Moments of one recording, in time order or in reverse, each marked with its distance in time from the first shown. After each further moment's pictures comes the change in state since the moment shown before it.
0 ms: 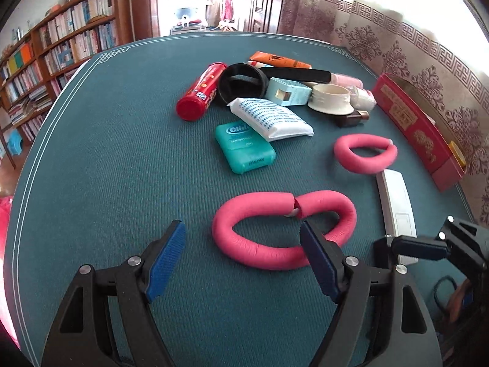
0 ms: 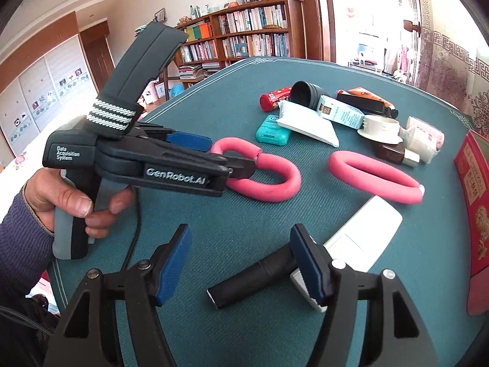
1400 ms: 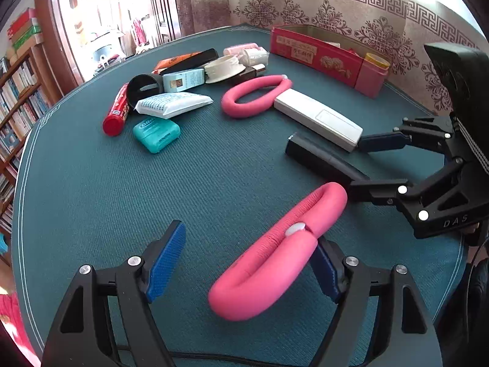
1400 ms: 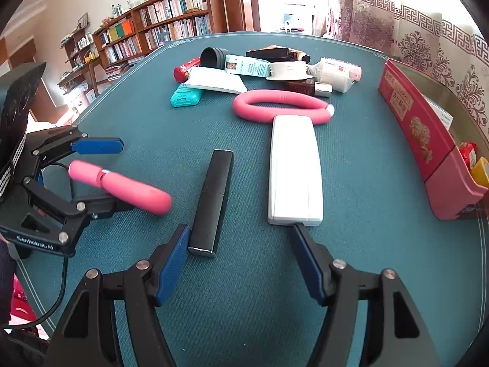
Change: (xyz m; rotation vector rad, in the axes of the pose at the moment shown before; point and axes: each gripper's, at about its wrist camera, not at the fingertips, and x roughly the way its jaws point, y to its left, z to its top) left arm -0.024 -0.045 -0.048 0.429 -0.002 -0.129; right arm -0.023 -0.023 -0.038 0.242 0.080 -0.264
